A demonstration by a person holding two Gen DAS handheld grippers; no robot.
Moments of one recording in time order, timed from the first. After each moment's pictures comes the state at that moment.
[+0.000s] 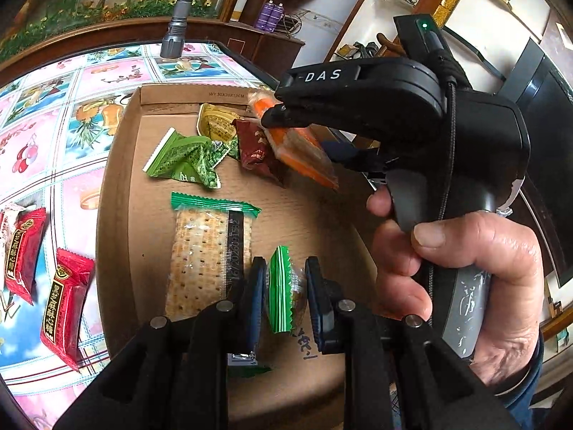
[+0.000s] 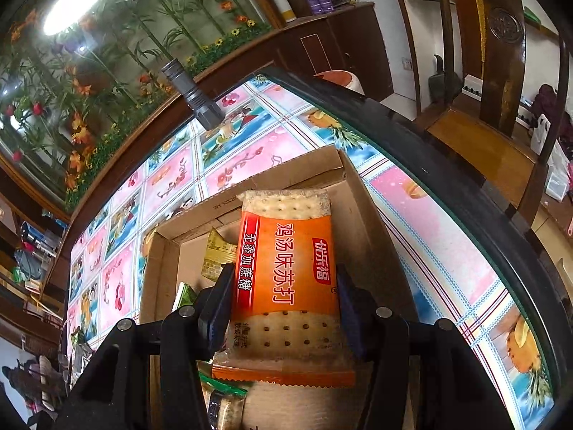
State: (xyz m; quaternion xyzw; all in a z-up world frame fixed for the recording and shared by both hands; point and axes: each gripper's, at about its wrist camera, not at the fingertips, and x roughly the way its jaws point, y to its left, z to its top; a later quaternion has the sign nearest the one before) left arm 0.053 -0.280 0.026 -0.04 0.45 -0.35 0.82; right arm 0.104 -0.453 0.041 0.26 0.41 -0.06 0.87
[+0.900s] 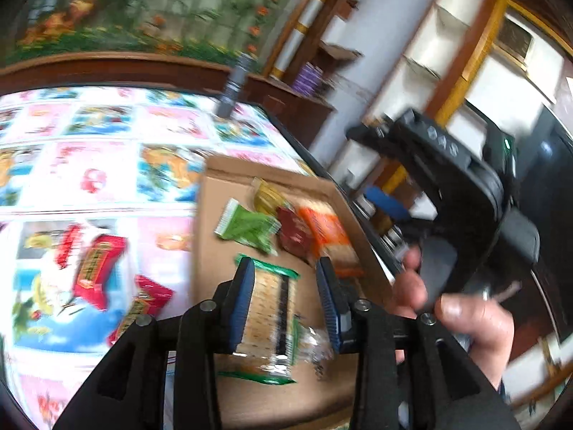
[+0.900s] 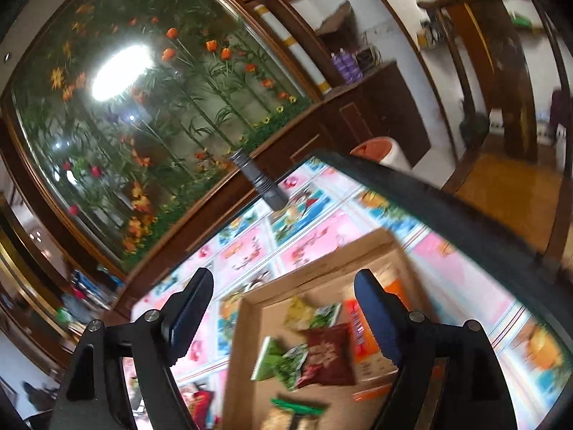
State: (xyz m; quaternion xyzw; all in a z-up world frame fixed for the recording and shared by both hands) left arm 0.049 -0.223 0.065 -0.13 0.36 -0.27 0.88; right arm 0.069 -0.444 0.089 0.33 0.23 -0.01 0.91
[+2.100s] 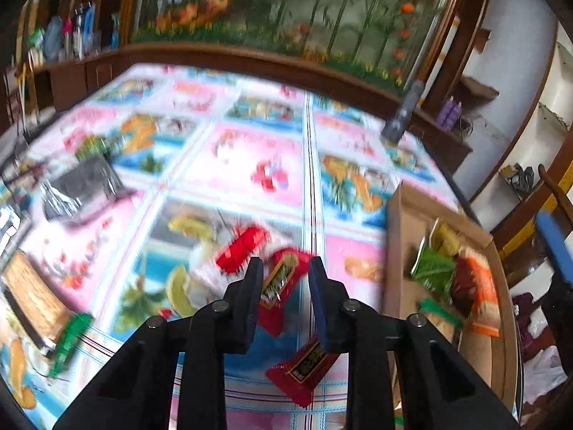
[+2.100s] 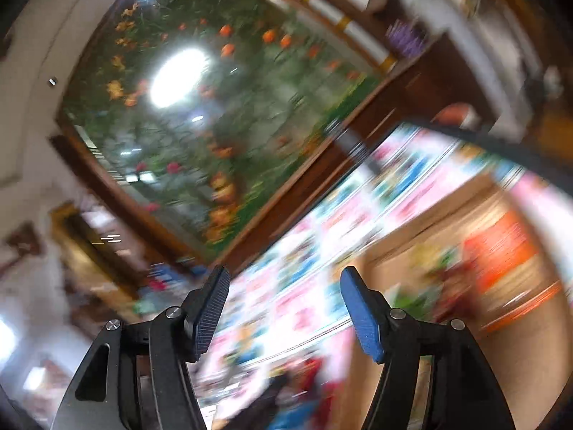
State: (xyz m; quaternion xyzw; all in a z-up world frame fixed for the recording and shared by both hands) left arm 0.082 -0.149 0.024 -0.15 0.39 0.00 0.91; right arm 0.049 -0.382 0.099 0.40 0.20 0.19 0.87
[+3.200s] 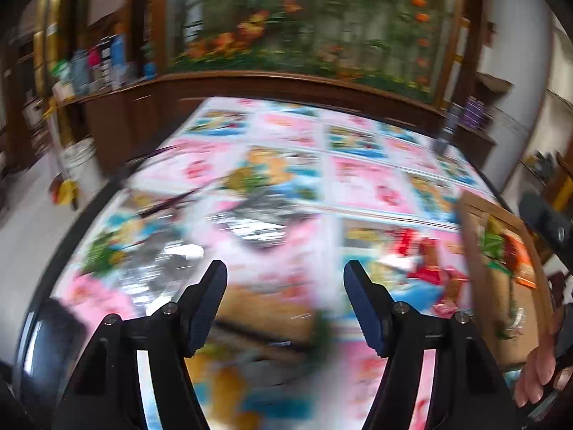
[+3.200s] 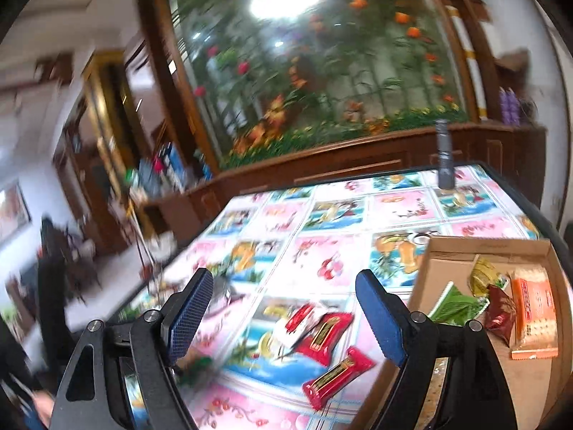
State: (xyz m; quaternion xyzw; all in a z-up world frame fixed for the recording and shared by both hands) left arm -0.005 0.006 0.071 -0.09 0.36 0.07 0.93; right arm 0.026 -0.254 0.105 0.08 0.23 0.25 0.94
